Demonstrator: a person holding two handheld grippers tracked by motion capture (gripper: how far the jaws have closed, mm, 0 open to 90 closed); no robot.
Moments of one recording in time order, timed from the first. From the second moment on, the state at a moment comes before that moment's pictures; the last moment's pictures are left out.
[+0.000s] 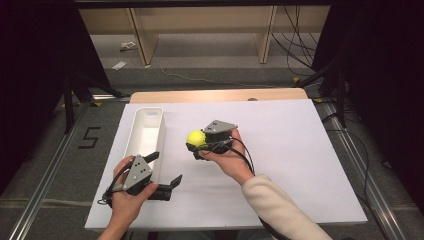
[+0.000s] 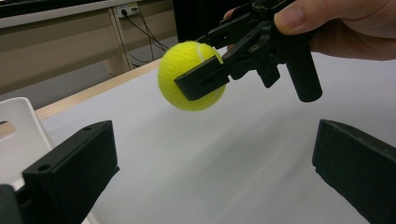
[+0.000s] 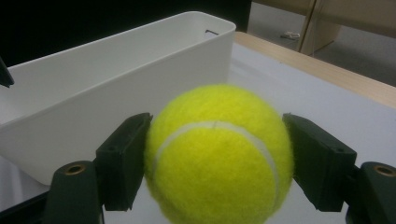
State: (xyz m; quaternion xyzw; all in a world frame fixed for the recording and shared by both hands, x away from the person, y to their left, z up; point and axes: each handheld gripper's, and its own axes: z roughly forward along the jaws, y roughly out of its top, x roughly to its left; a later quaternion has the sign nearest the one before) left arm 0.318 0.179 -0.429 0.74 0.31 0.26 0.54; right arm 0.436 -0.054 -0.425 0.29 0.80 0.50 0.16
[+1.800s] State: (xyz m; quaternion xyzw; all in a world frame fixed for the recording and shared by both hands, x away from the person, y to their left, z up) left arm 0.318 0.178 -0.429 0.75 0.30 0.26 0.54; right arm 0.440 -0.016 -0.415 0.27 0.81 0.50 0.15
